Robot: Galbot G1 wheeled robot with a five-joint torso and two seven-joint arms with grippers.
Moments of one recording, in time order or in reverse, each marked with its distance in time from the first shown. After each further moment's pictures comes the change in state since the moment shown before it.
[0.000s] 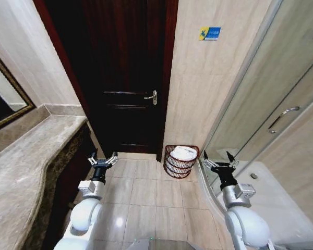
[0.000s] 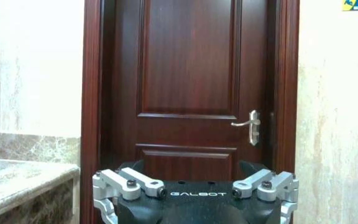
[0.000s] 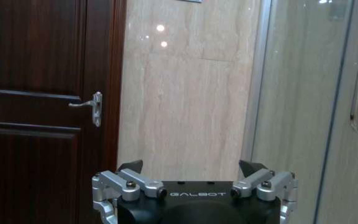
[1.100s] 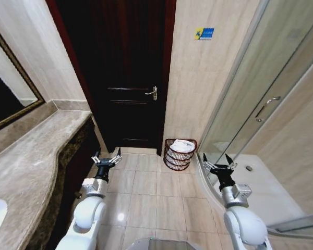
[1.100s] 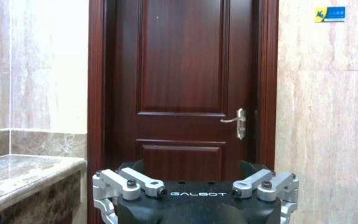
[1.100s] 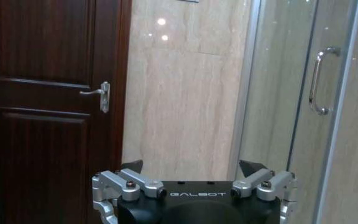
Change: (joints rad) left arm -0.014 0.000 0.040 -0.013 0.023 0.033 -0.011; right arm -0.003 -0.008 0.010 -0.042 0.000 0.014 -0.007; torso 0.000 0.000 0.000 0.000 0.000
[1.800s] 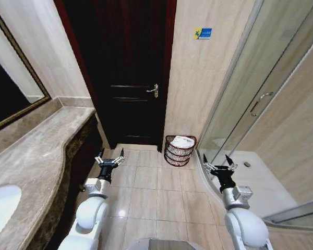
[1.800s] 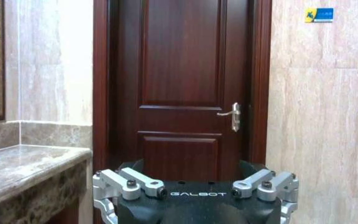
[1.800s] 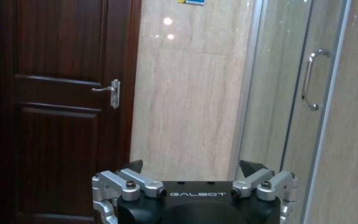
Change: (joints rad) left arm -0.018 -0.002 0.025 0.012 0.005 0.026 0.011; right arm -0.005 -0.010 0.005 -0.013 0.004 0.011 -0.006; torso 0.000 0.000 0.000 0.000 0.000
